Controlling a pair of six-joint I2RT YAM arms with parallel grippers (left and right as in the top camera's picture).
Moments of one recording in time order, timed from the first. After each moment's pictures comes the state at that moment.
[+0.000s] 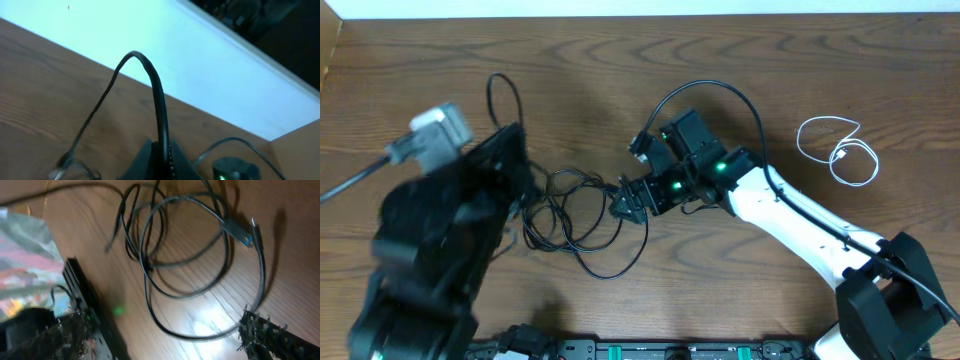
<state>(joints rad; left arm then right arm) -0.26 0.82 1.33 -0.81 -0.10 -0.61 0.68 1.71 1.20 -0.48 -0.63 0.34</state>
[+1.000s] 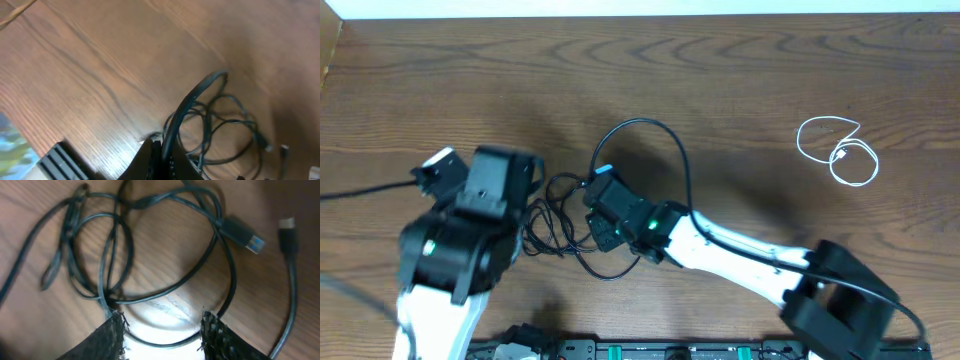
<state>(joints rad) -0.26 1.07 1.33 -1.46 -0.55 -0.87 1.02 1.84 1.20 -0.33 -0.01 0.54</state>
